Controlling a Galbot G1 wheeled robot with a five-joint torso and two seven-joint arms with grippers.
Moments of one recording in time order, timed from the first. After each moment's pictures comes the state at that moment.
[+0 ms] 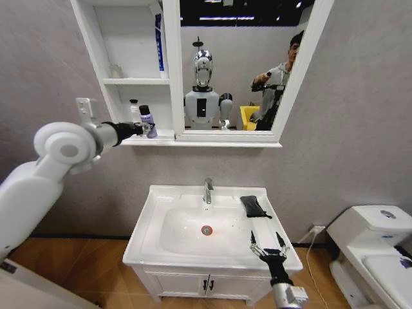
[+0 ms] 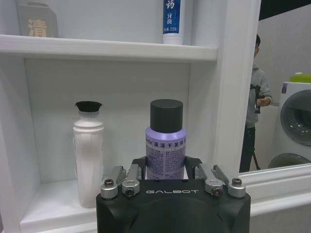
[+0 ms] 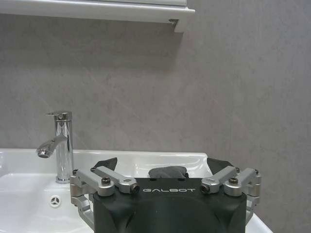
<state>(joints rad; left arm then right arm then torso) -0.07 -0.68 0.05 -1.86 -1.49 0.74 -0.50 -1.68 1.48 0.62 2.01 0.10 0.25 0.06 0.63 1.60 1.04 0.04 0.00</state>
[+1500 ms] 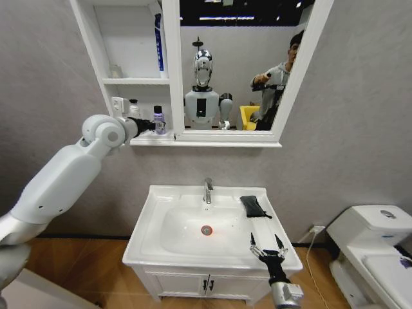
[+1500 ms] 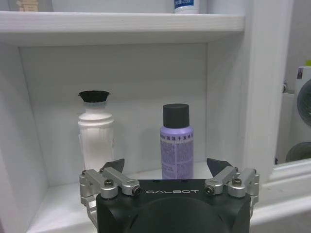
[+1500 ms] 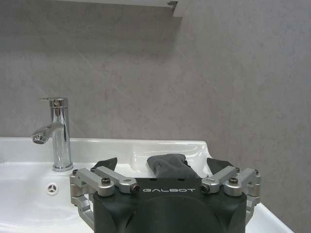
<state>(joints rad) -0.07 -0.71 0.10 -1.78 -1.34 0.73 -0.41 -1.64 1.48 0.62 1.95 0.10 0.26 0.06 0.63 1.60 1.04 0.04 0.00</state>
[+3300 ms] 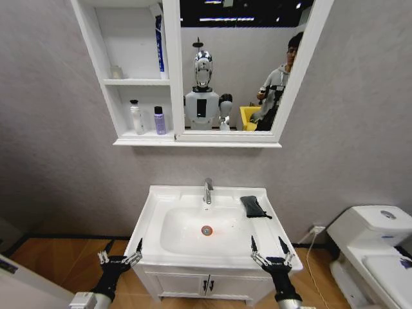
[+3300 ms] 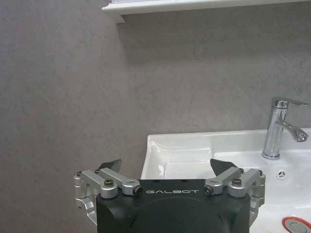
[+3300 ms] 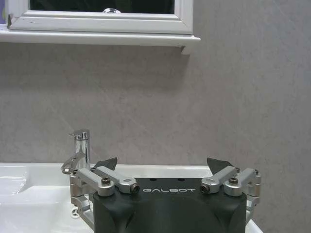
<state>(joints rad) 1.84 -1.41 -0.73 -2.31 -0.20 0.08 0.06 -1.83 1.49 0.60 2.17 0.10 0.27 0.06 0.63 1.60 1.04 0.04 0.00</state>
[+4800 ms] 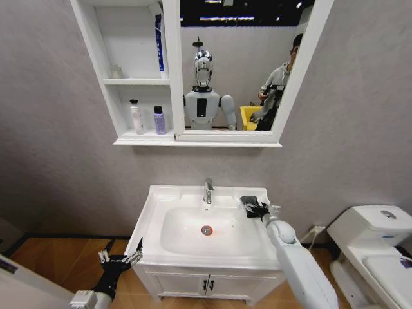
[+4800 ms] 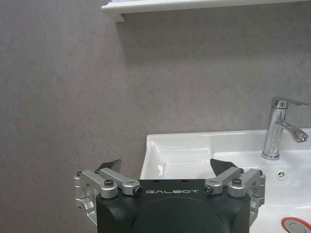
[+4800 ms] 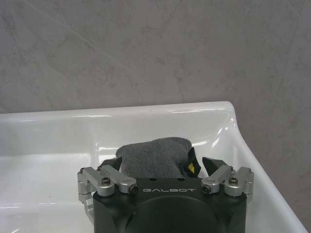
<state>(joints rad) 1.83 -1.40 -0.73 -2.31 -0.20 0.09 0.06 -0.84 1.18 0.48 1.38 0.46 -0.37 0.04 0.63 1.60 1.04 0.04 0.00</state>
